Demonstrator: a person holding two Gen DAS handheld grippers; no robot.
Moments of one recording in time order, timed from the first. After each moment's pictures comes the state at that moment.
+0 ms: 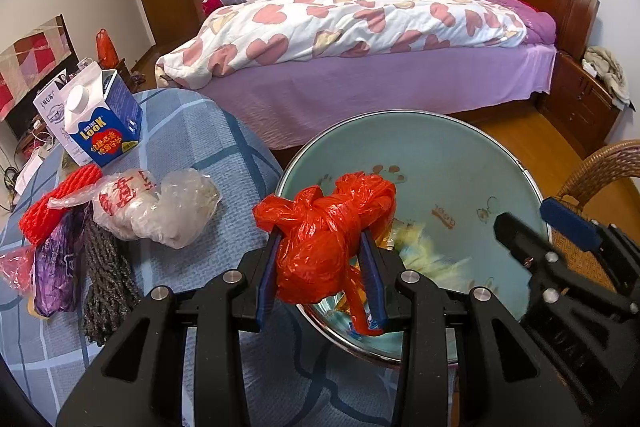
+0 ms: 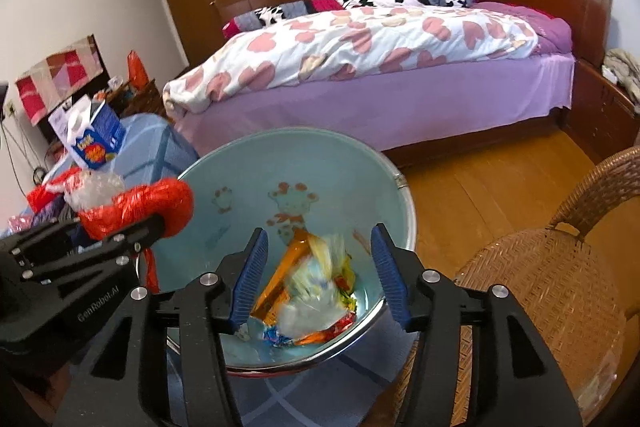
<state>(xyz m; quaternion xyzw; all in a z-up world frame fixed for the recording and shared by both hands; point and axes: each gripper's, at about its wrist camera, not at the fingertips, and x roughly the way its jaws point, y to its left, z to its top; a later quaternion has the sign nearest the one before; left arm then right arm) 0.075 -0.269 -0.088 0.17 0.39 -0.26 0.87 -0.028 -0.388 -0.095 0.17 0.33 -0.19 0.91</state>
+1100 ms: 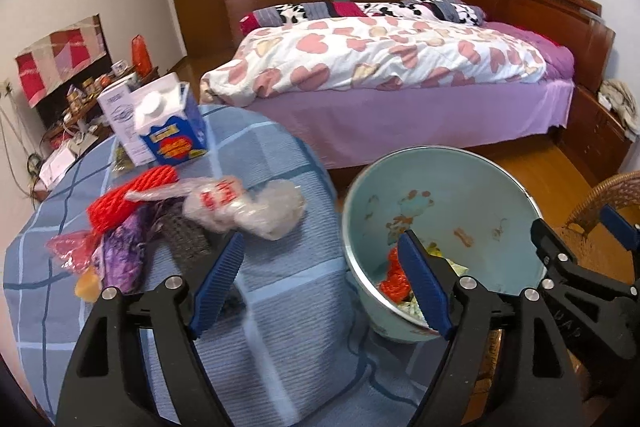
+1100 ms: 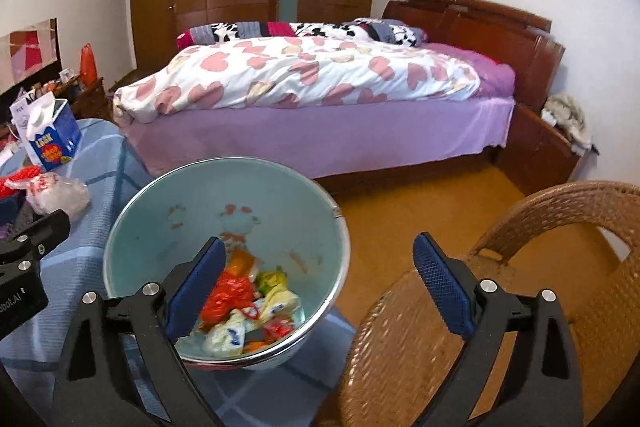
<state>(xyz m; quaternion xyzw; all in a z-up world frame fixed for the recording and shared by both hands) 0.058 -0.209 -0.047 0.13 0.35 -0.22 0.90 -0.042 -0.361 -0.067 0.08 0.31 -0.31 0.89</state>
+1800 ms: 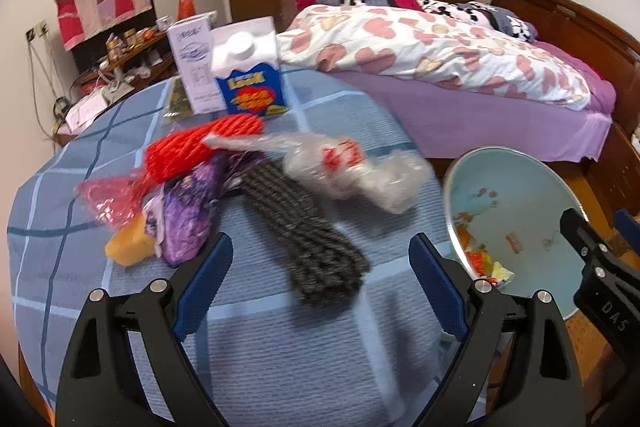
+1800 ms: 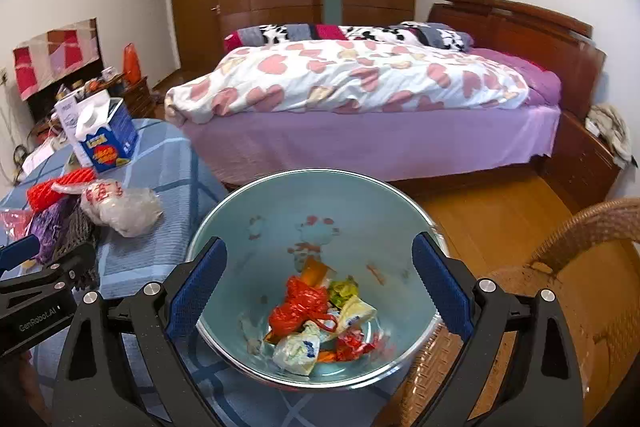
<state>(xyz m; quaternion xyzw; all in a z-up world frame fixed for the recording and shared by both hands) 0.094 -0.141 -0.066 0.08 0.39 -0.14 0.91 0.004 -0.321 -0.058 0.09 0.31 -0.22 0.92</state>
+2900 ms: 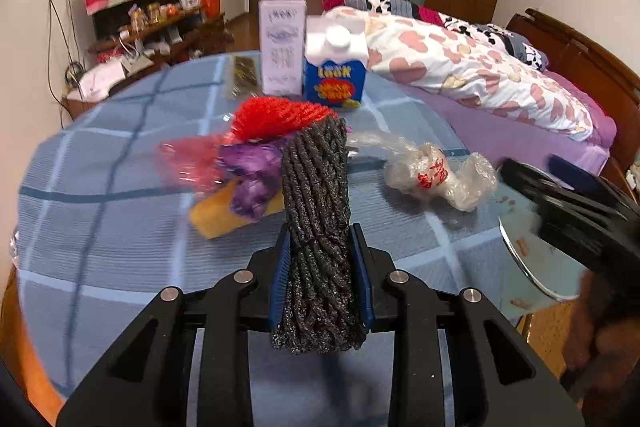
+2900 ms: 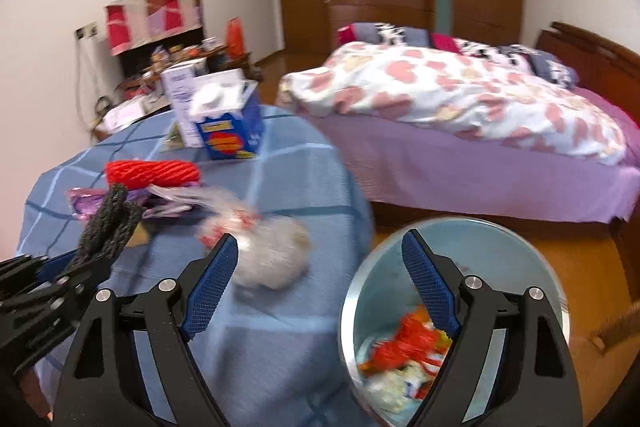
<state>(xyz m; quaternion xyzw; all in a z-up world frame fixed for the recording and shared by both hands) 0.088 -0.044 -0.051 0.02 0.39 -0.14 0.91 0.084 -0.247 -0.045 0.04 0.33 -0.03 0.94</state>
